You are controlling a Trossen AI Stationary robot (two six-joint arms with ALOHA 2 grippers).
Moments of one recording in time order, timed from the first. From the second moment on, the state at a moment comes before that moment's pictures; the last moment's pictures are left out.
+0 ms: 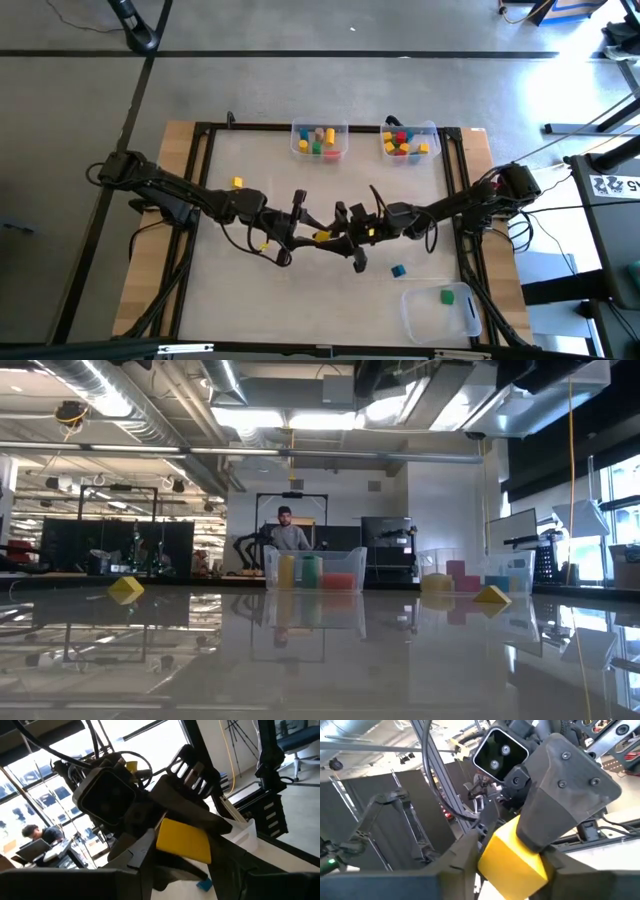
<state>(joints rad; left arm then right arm) -0.21 1.42 0.81 0.61 0.02 0.46 0.26 1.63 0.88 0.96 0.01 0.41</state>
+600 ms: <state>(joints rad) -0.22 1.42 0.81 0.62 0.00 0.42 0.26 1.63 0.88 0.92 0.01 0.42</state>
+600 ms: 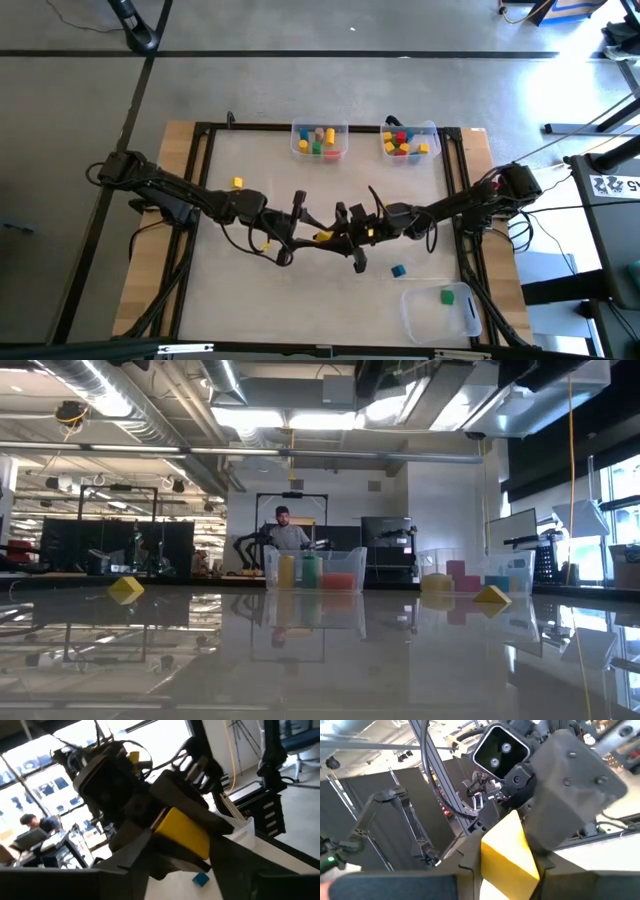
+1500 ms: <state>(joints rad) -0.22 1.00 0.81 -0.58 -0.38 -0.37 0.37 1.35 0.88 0.26 -0.04 0.25</state>
